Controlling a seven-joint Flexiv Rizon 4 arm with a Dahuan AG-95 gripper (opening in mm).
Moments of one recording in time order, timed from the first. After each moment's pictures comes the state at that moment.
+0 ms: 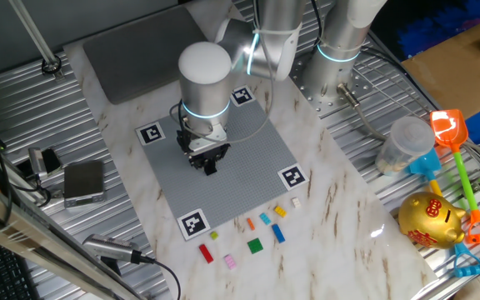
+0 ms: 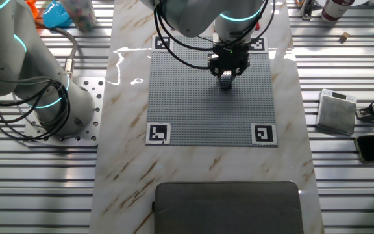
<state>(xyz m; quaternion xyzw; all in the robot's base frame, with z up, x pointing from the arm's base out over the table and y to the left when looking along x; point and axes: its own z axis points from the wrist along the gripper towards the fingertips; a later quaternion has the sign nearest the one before) 0.479 0.108 0.017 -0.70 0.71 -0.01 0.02</state>
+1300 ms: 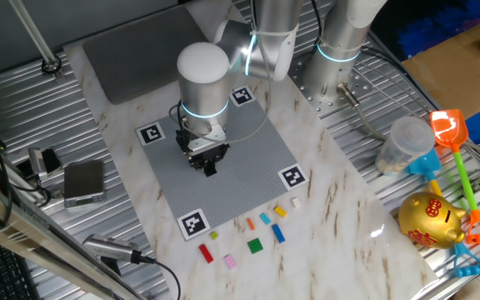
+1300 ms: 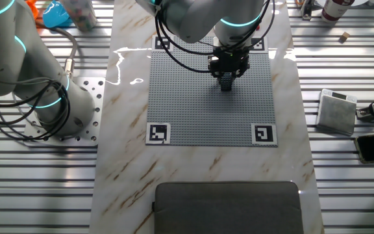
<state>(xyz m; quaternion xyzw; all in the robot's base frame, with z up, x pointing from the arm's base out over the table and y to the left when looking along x) 0.479 0.107 0.010 -0.70 0.71 -0.01 0.02</state>
